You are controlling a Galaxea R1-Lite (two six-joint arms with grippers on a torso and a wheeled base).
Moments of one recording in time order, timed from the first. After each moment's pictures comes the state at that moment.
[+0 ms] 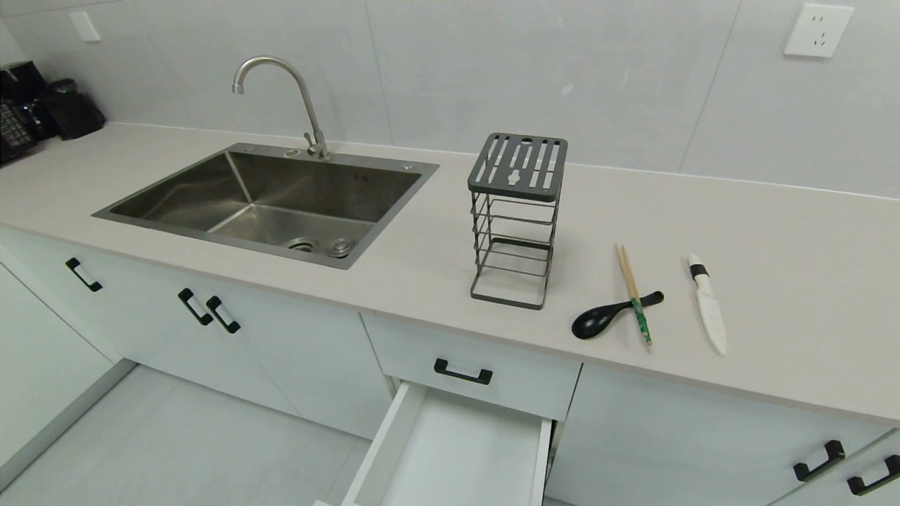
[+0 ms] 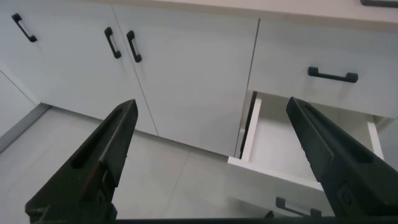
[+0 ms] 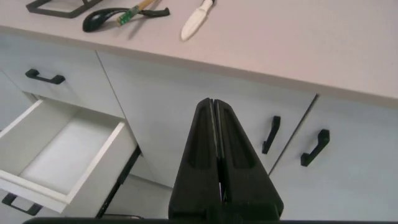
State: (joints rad) left arm 0.00 0.00 0.00 0.00 0.06 0.02; right arm -0.01 0.00 0.00 0.00 0.03 -0.01
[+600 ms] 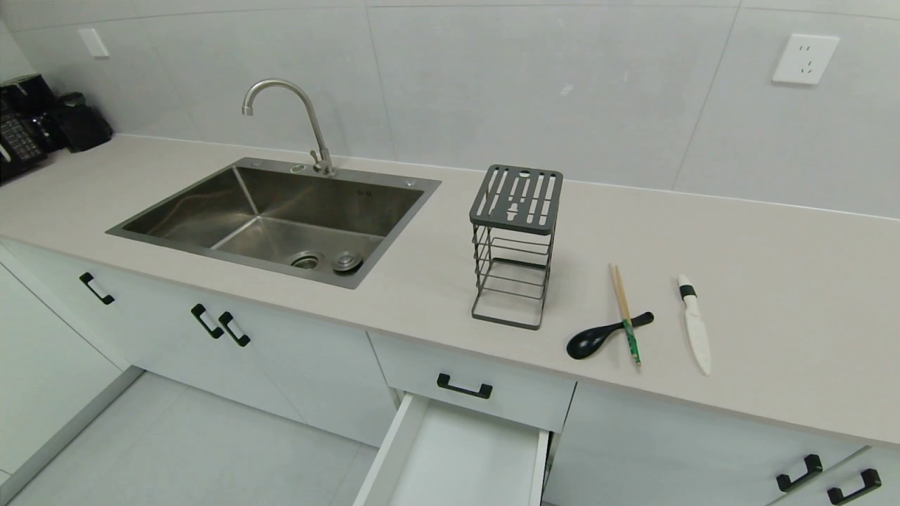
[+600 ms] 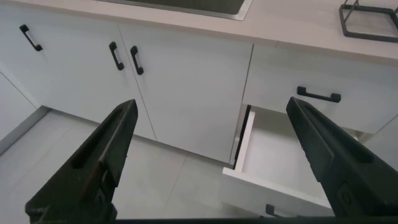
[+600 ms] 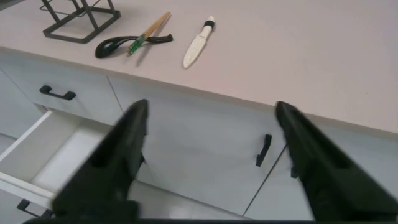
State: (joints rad) left arm 0.00 0.00 0.00 0.00 0.06 -0.03; right arm -0.01 0.00 0.00 0.00 0.03 -0.02
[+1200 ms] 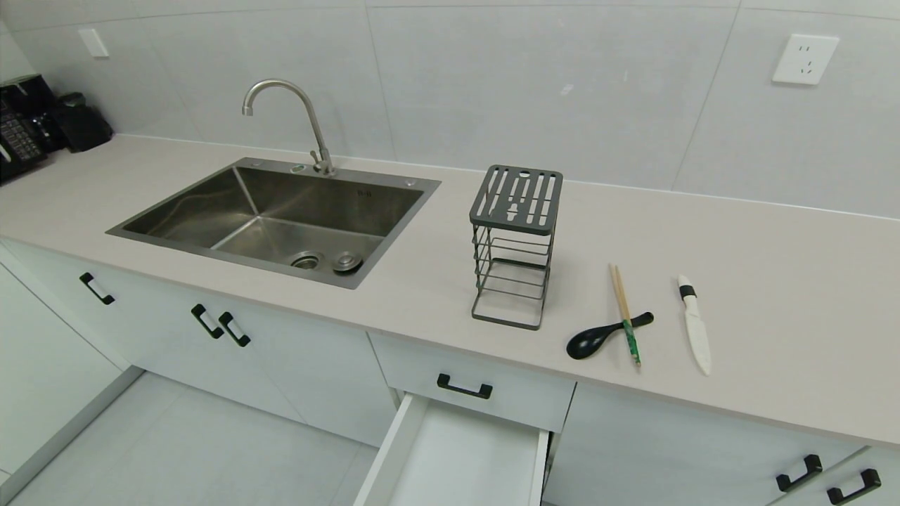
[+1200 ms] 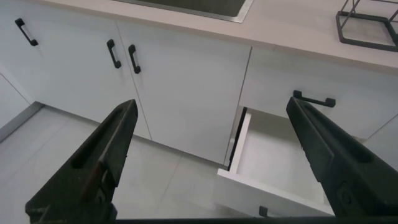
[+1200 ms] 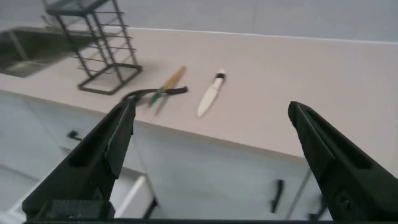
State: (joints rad) left arm 0.00 0.00 0.00 0.00 0.06 -0.05; right arm 0.00 0.00 0.00 -0.21 0.11 0.08
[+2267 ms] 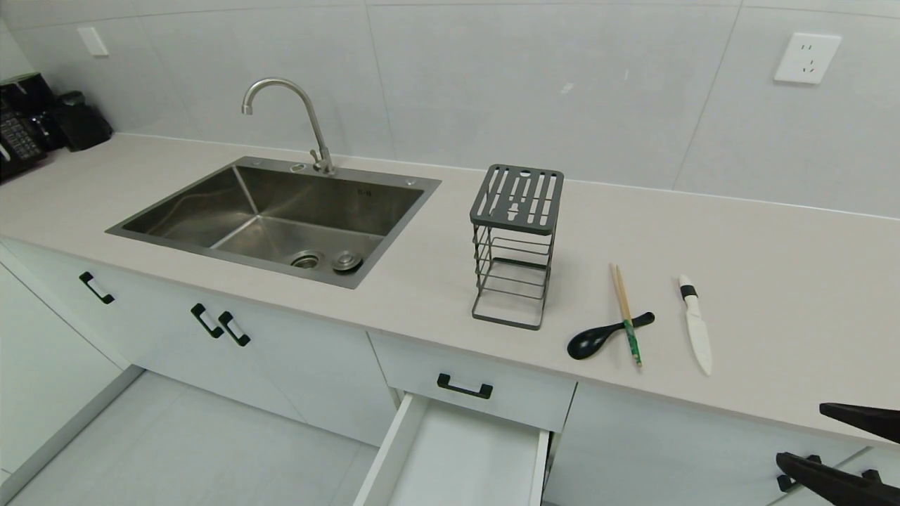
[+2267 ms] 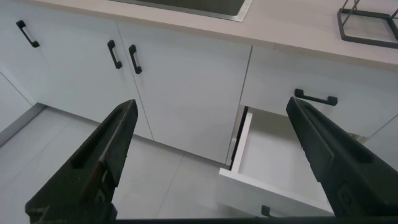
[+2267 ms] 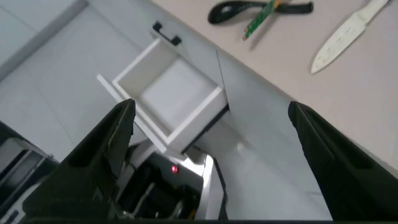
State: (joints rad) left arm 0.00 0.00 0.00 0.00 0.06 -0.03; right arm 0.17 0.93 -0.35 -0.17 0.37 -0.07
